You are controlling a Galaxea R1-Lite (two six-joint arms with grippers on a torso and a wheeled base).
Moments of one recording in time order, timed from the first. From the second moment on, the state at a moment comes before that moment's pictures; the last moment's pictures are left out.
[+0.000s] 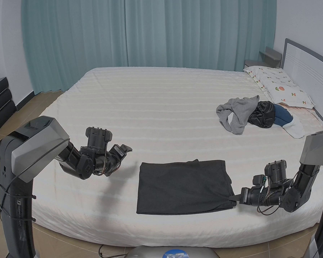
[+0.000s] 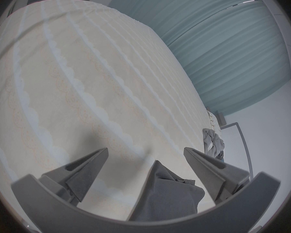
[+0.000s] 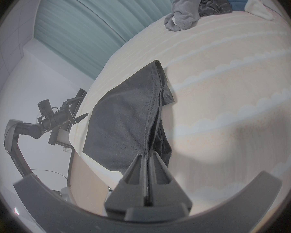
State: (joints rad) left arm -0.27 2.36 -1.18 -0.54 -0.07 -1.00; right arm 0.20 2.20 -0.42 -1.02 0.41 0.46
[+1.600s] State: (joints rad) left arm -0.28 2.38 -1.19 -0.54 -0.07 -1.00; right arm 0.16 2.47 -1.03 -1.00 0.40 0.74
